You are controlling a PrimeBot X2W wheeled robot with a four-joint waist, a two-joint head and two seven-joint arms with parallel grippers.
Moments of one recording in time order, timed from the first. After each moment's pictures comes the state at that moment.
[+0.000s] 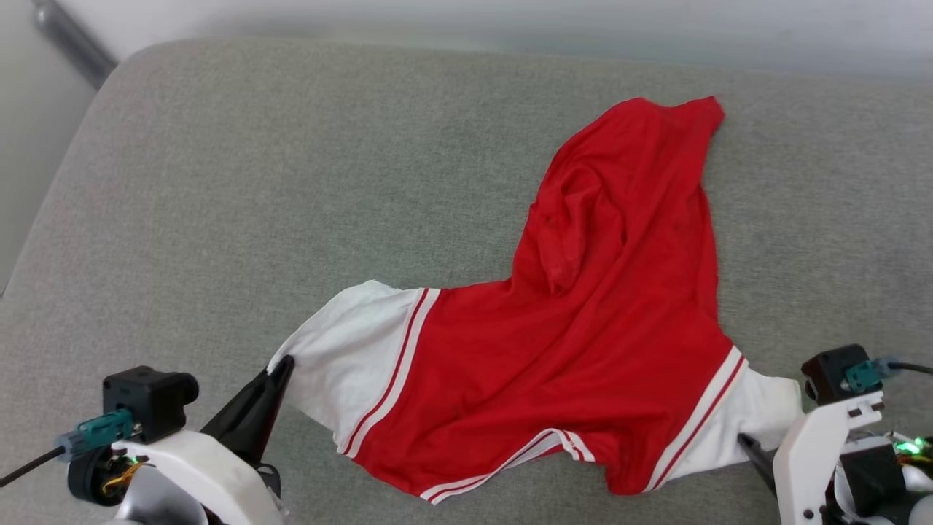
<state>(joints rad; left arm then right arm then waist) -0.08 0.81 -0.55 -0.33 -0.95 0.28 -0.01 0.01 -0.29 0.04 -0.15 0.27 0.13 0.88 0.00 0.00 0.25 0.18</state>
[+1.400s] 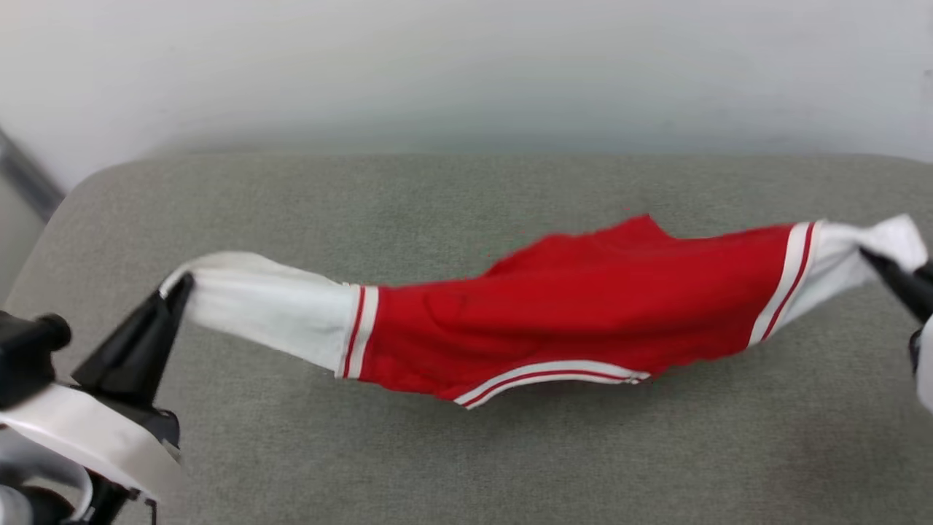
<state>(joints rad) -0.08 1.00 -0.39 -0.46 -0.96 0.30 -0.04 -0.22 -0.58 0.00 -0.32 0.54 0.13 0.84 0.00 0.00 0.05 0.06</state>
